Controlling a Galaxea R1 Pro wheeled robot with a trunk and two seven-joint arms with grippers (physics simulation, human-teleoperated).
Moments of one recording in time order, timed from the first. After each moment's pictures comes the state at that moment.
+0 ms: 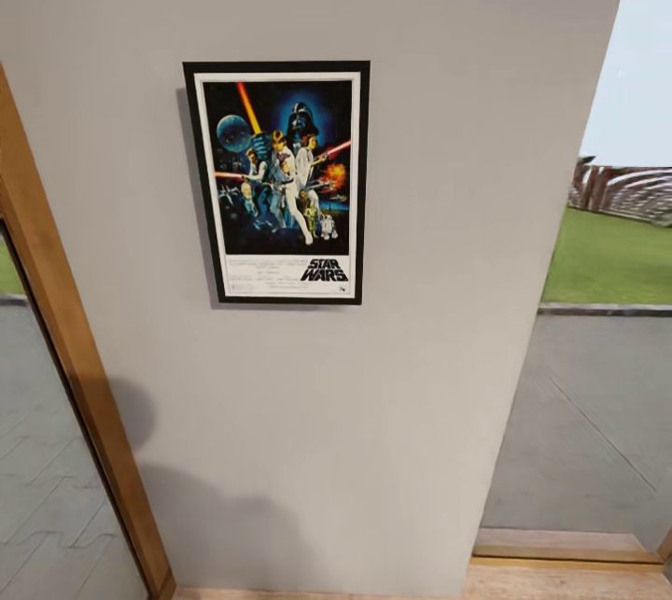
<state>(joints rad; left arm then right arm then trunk) 0.08 0.01 0.26 -0.31 -0.01 -0.09 -0.17 -0.16 -0.20 -0.25 0.05 0.01 -0.10 0.06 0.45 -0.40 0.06</state>
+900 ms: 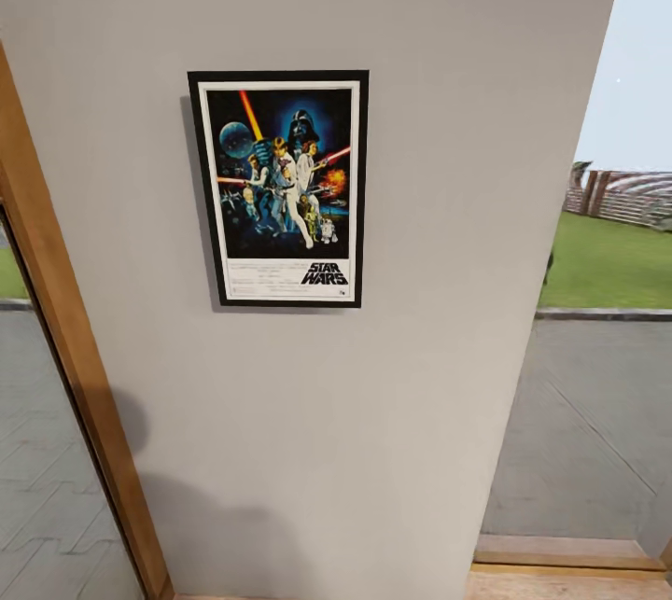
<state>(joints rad) 0.08 0.01 0.26 -0.30 -0.01 -0.09 -0.17 -0.16 -0.19 -0.25 0.04 0.00 -0.10 0.05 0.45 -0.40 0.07</state>
